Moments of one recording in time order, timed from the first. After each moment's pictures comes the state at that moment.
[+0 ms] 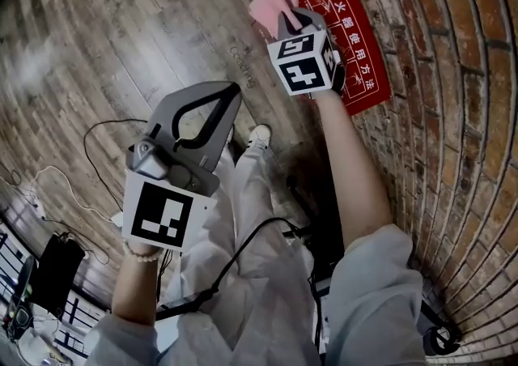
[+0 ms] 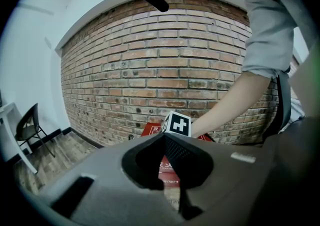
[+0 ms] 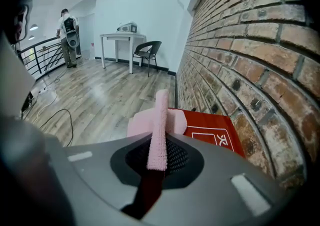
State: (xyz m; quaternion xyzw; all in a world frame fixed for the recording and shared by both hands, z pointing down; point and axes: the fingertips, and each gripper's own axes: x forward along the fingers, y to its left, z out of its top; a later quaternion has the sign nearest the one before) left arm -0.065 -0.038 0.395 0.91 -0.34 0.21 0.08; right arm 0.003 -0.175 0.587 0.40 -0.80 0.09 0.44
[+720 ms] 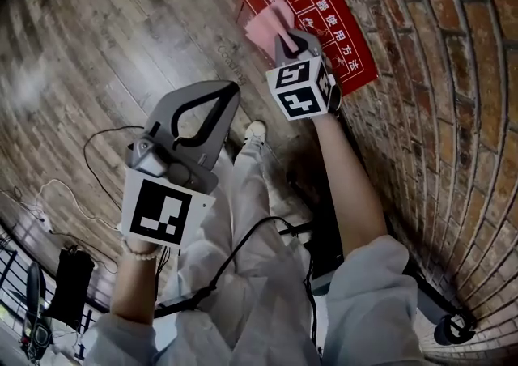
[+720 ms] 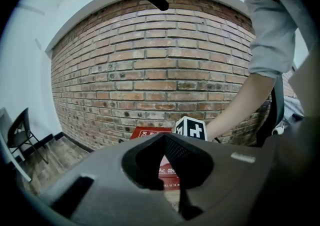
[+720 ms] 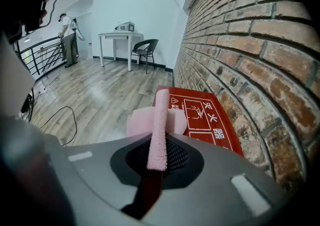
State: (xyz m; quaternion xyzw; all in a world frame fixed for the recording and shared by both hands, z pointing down) left arm -0.024 -0.020 0.388 0.93 -0.30 0.21 0.07; right arm 0.055 -0.107 0.588 0.41 -0.79 0.11 0.44
